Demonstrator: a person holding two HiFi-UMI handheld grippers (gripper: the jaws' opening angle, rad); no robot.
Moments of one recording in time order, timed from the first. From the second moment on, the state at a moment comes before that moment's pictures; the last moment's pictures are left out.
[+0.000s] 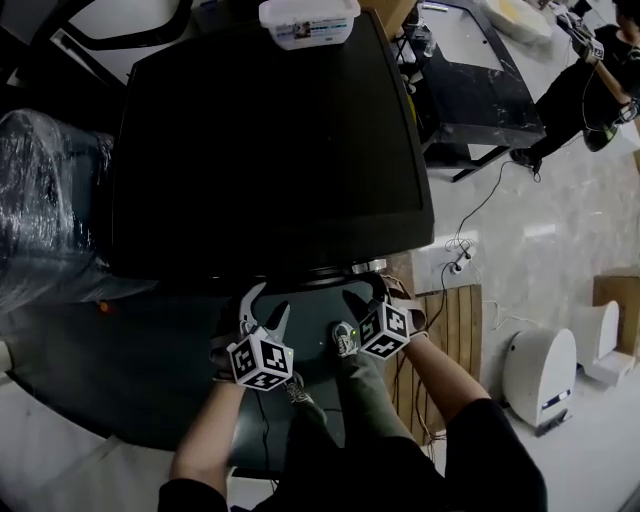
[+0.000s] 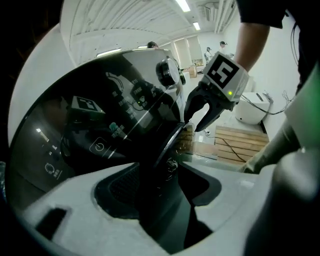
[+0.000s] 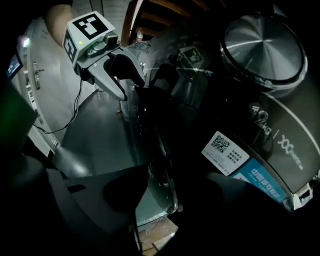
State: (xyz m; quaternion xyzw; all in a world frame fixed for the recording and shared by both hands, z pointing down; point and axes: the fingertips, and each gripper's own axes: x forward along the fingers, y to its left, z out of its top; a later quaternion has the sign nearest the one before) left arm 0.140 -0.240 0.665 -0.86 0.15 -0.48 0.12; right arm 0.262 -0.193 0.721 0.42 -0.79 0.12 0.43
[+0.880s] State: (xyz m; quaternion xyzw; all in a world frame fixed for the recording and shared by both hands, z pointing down) left arm 0.140 -0.248 0.674 -0.83 0.13 -0.52 0.16; right arm 0.258 -0.201 0.736 0.41 -0.79 0.11 0.45
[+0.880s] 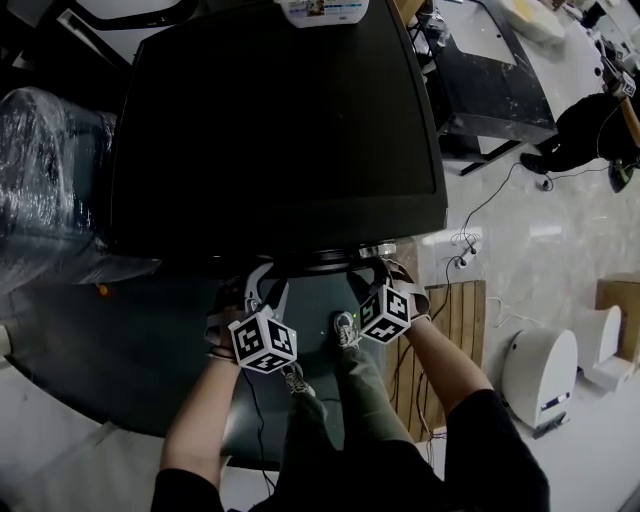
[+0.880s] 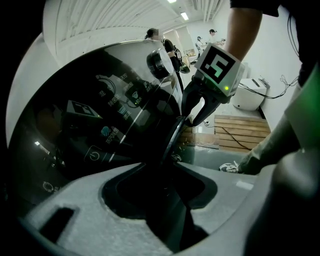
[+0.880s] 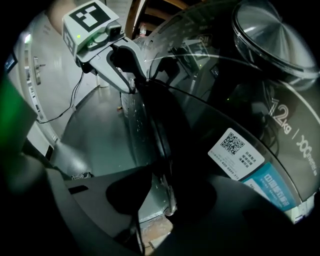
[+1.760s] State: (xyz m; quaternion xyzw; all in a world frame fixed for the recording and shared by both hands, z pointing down) left arm 0.139 -0.242 0.668 -0.84 0.13 -0.51 0.13; right arm 0.256 -0.194 0.734 0.45 -0.76 0.14 0.45
